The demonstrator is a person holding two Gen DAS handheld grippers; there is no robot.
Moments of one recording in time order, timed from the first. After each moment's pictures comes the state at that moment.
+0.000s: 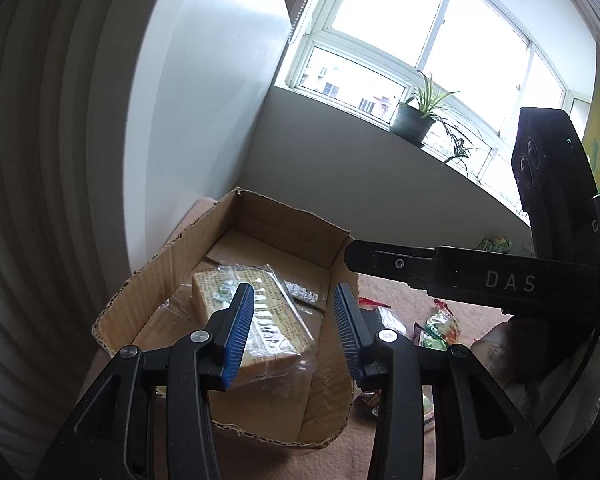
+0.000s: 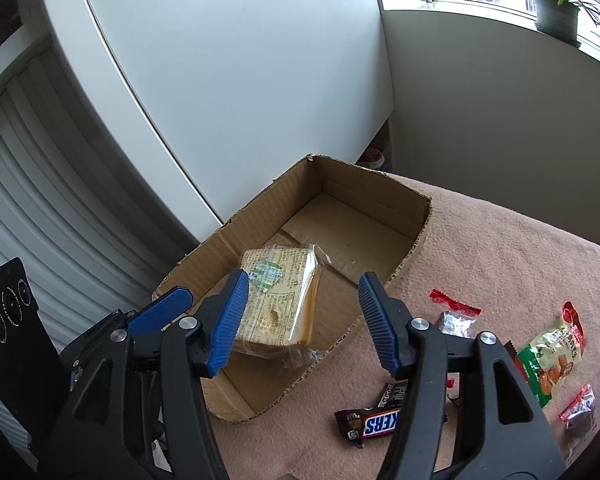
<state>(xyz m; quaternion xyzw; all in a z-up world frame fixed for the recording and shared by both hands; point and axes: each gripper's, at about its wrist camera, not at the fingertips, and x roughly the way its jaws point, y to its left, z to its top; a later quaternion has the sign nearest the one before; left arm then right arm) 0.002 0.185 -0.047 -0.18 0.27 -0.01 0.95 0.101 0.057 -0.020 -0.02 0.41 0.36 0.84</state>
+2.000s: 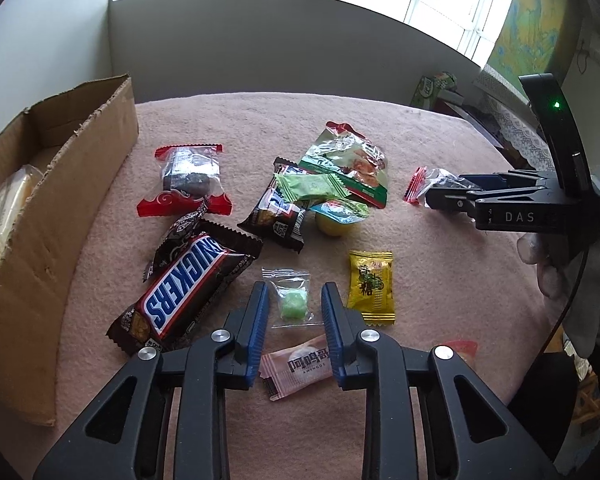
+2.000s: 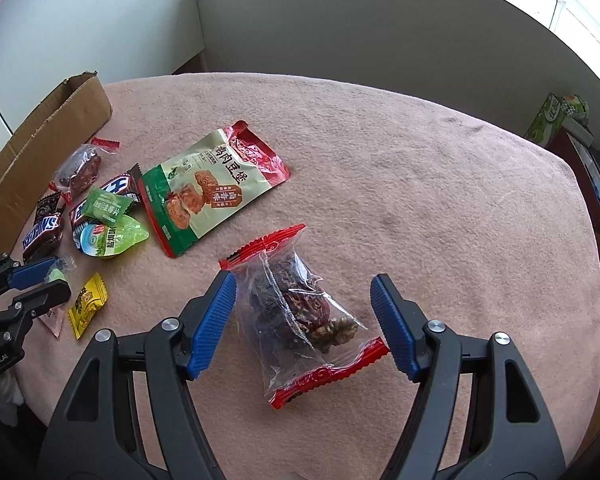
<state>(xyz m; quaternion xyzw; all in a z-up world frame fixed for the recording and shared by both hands) 0.039 0.010 -0.125 -0.02 0.43 -0.15 0.89 0.132 -0.206 -0.117 -0.08 0.48 0.15 0.86</state>
